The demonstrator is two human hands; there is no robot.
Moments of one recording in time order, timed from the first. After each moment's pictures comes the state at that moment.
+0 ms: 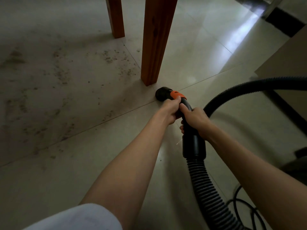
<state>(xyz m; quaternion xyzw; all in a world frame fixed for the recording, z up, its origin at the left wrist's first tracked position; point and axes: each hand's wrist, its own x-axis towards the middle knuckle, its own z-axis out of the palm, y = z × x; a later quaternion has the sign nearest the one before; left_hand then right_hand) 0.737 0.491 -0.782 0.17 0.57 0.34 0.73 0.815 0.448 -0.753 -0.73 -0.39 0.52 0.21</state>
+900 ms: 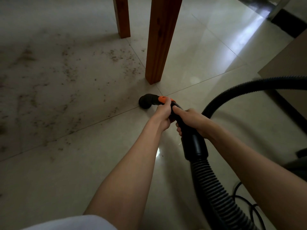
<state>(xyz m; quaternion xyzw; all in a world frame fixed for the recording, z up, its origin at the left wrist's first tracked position) 0.716 0.460 -0.787 0.11 0.54 0.40 0.73 0.806 0.431 -0.735 -0.66 -0.42 0.61 0.12</state>
